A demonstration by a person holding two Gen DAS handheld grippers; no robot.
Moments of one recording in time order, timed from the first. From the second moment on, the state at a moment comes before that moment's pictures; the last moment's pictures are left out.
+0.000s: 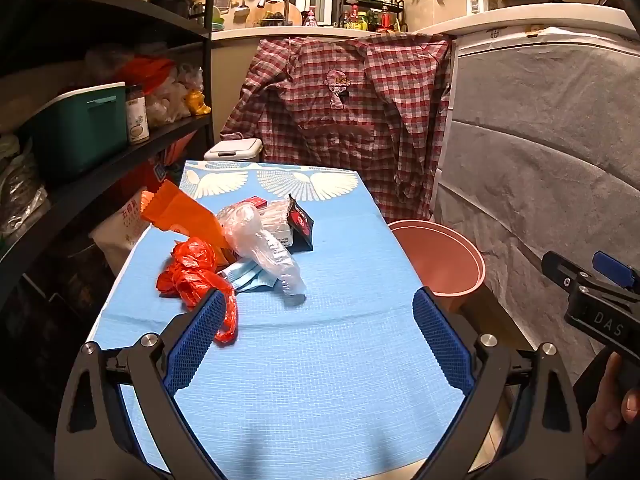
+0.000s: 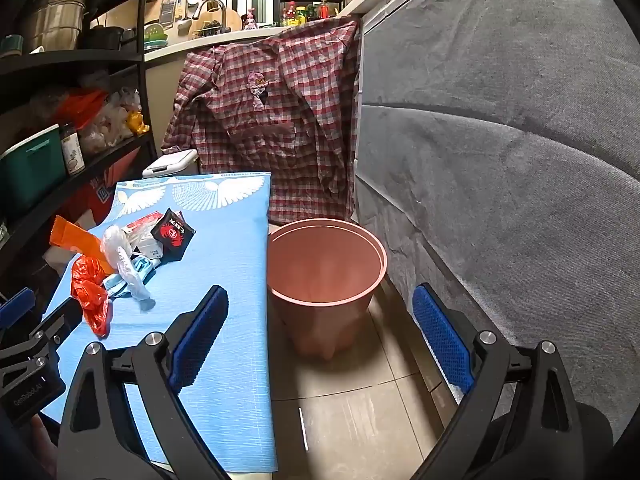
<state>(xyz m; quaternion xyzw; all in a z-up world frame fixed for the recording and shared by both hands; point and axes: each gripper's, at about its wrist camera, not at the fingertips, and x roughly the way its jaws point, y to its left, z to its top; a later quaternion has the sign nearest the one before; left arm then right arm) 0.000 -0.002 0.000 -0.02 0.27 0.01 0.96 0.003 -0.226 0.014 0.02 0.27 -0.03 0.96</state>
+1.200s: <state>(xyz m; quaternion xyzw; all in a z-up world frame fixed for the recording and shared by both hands) 0.000 -0.001 0.001 -0.02 0.27 0.01 0.96 0.003 -0.228 0.016 0.02 0.27 -0.03 0.96</state>
